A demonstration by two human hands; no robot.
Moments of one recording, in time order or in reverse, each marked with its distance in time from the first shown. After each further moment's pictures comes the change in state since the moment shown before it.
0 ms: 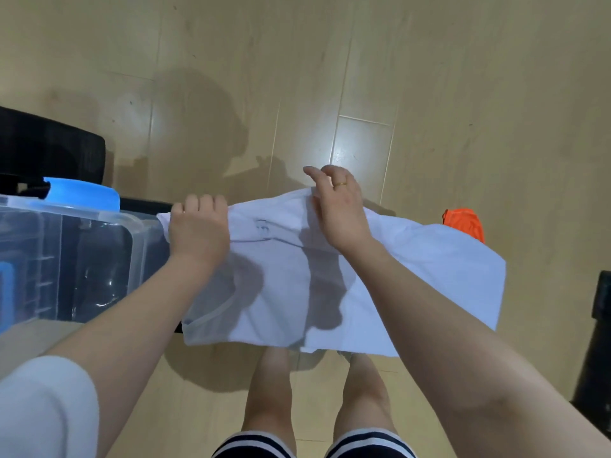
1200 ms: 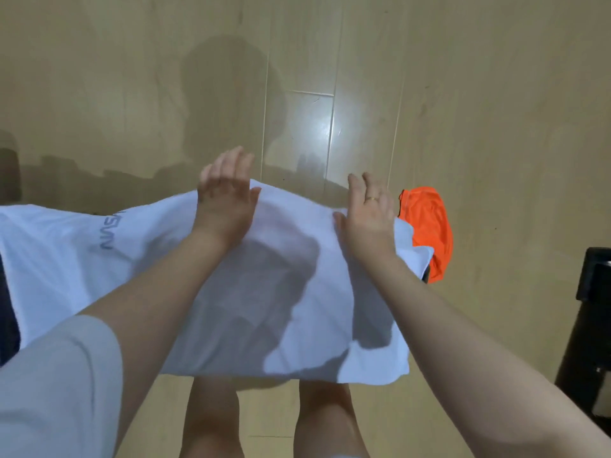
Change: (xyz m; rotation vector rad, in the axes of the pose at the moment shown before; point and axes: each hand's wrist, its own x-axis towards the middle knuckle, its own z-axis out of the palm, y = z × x) left_hand 0.112 0.242 0.025 -0.318 0.172 0.043; right_hand -0.059 0.246 -0.041 -0.188 -0.082 0.307
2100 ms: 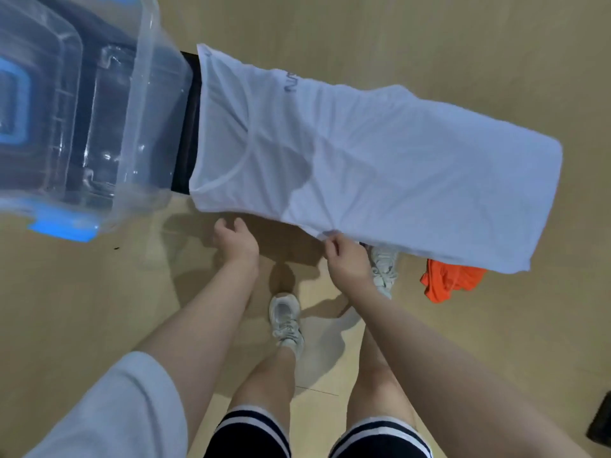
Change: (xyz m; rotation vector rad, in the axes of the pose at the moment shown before) left_hand -0.324 -0.120 -0.010 -1.040 0.141 -1.385; right_hand -0.275 -0.196 0.133 0.508 -0.262 0.055
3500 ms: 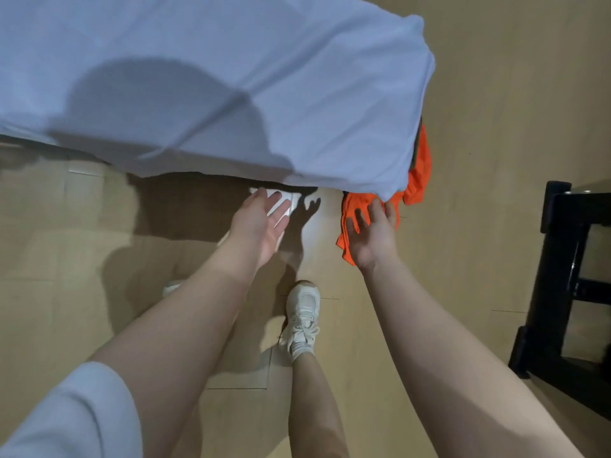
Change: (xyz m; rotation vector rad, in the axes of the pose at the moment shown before) left_hand -0.131 -0.116 0.199 -0.530 -0.710 -0.292; right_hand -0.014 0.239 -0.110 1.479 0.490 0.513
